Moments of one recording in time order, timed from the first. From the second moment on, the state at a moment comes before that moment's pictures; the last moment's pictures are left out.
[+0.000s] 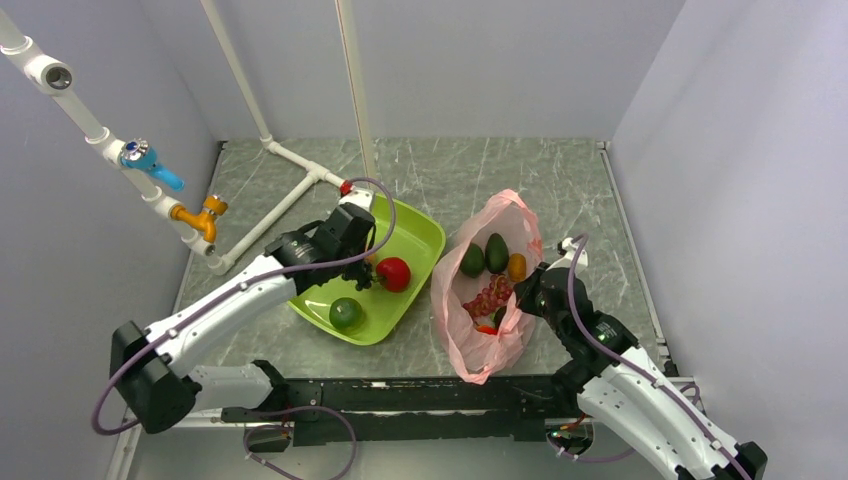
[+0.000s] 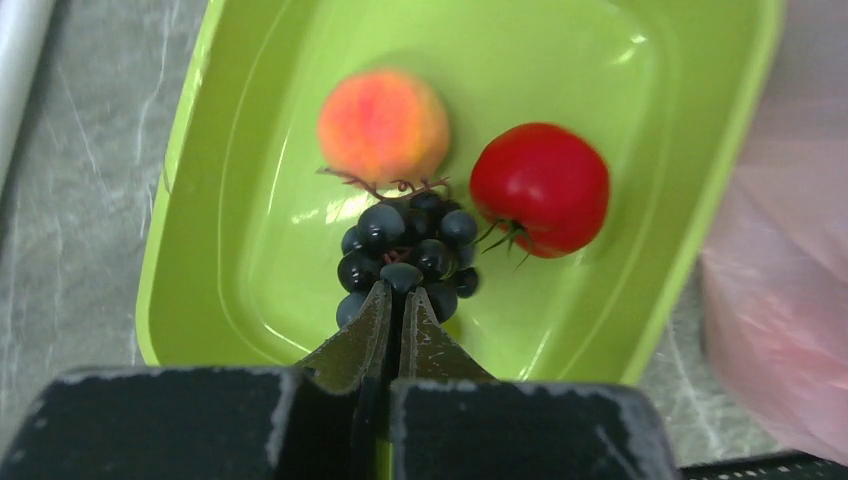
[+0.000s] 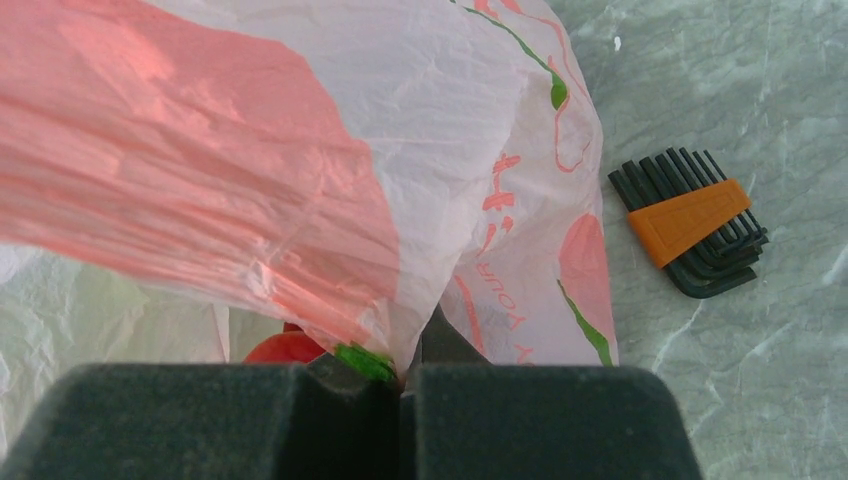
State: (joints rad) left arm -0.78 1.20 1.12 -0.75 -0.41 -0.40; right arm 0.58 0.55 0.47 -0.52 0.33 0.74
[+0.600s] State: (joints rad) left arm -0.68 1.27 1.05 -0.68 -0.30 -0.52; right arm 0.58 0.52 0.50 -0.55 0.31 0.72
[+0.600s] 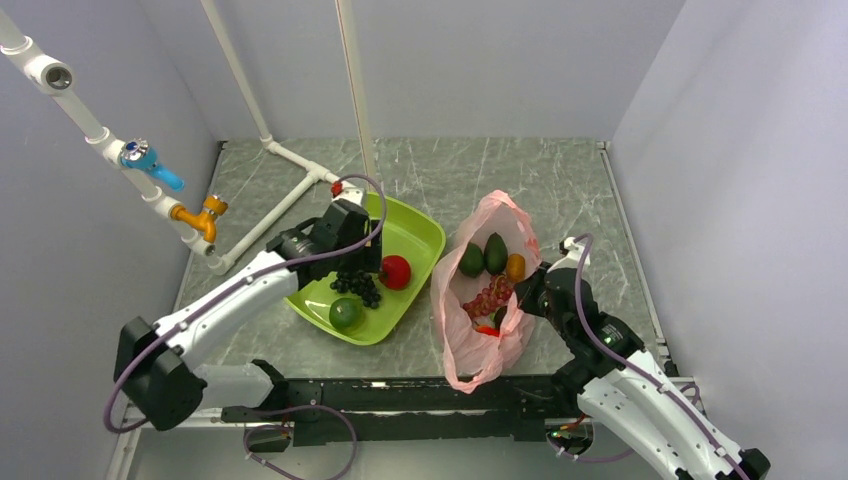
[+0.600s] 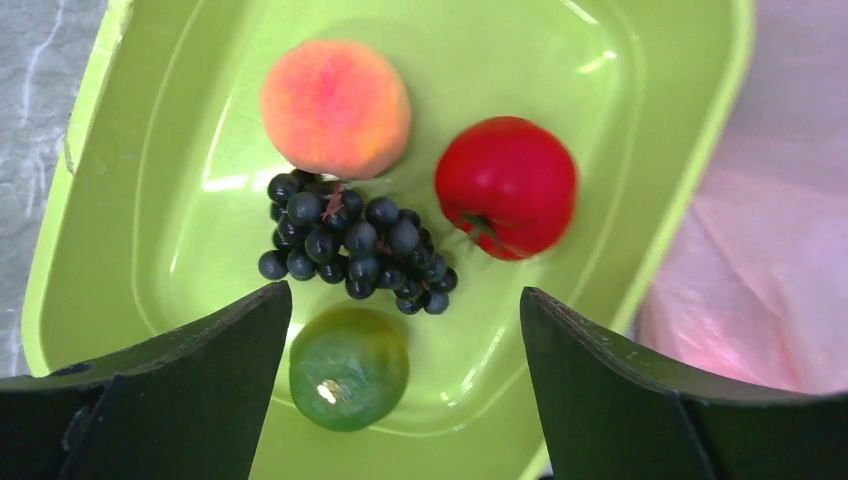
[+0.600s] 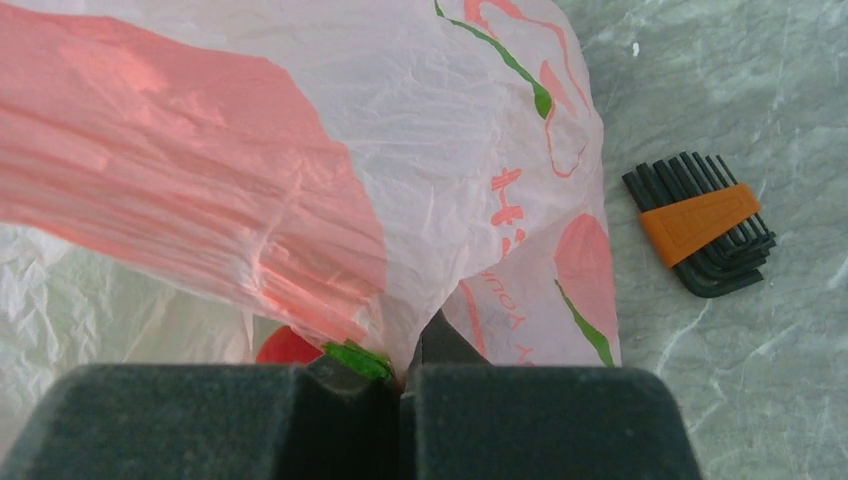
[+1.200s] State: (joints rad) left arm -1.13 1.02 0.98 -0.20 -0.07 -0.50; right arm 0.58 0.52 0.51 -0.52 0.11 0.68
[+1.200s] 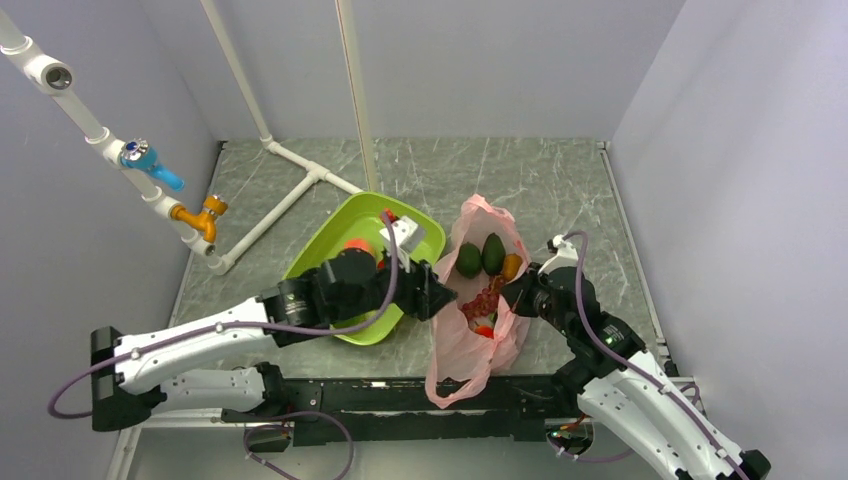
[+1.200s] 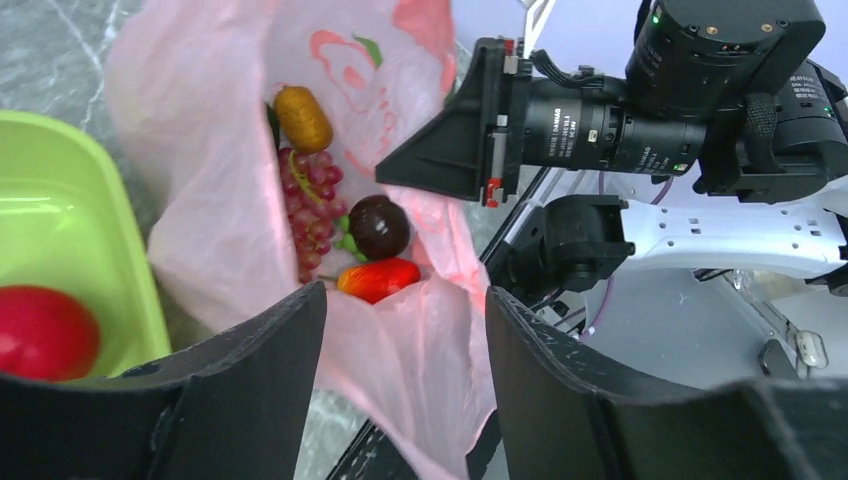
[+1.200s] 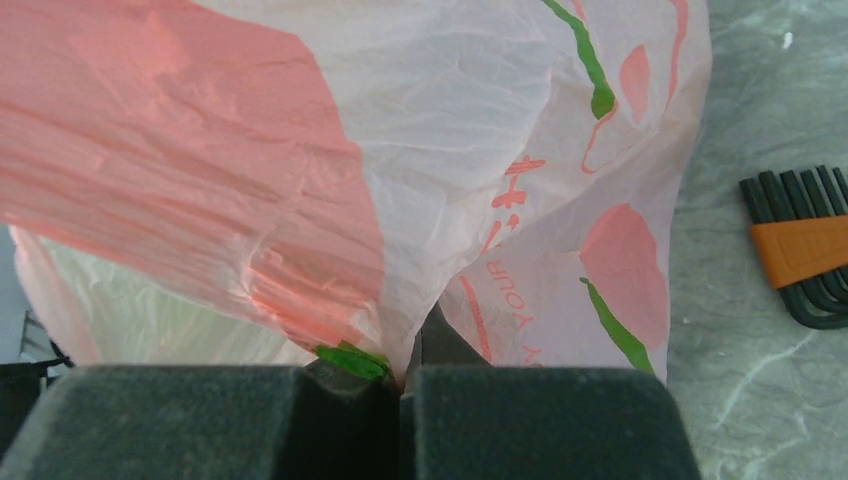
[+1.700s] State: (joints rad) left arm -1.27 1.68 1.27 -0.17 -0.40 -0.49; right arm 0.58 0.45 0.51 -0.50 0.08 0.66
